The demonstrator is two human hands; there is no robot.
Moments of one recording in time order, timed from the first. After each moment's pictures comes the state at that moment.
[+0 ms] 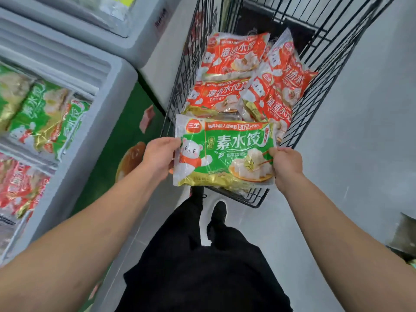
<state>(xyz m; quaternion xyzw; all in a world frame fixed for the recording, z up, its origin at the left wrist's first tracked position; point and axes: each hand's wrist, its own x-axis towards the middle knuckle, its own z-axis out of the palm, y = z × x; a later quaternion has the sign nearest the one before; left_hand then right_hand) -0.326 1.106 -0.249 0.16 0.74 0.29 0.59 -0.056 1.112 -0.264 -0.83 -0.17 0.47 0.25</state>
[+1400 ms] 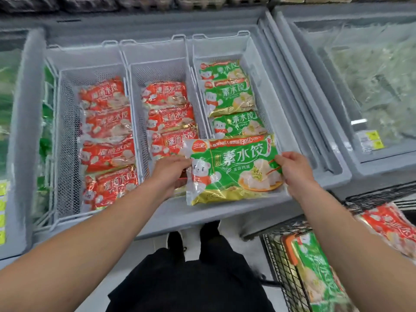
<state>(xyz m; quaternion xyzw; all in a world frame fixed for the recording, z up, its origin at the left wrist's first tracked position) -0.707 0.875 -0.200 -0.14 0.69 0.58 0.42 -0.553 1.117 -0.167 -0.58 -0.63 0.51 0.09</state>
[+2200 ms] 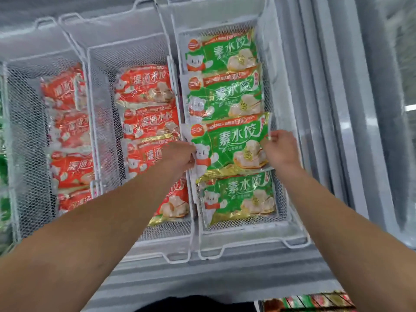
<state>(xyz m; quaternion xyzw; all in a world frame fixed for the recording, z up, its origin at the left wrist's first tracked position) -0.846 1.106 -0.294 -0.29 0.74 0.46 0.41 -0.740 1.316 -0.291 -0.51 -0.73 0.45 -0.11</state>
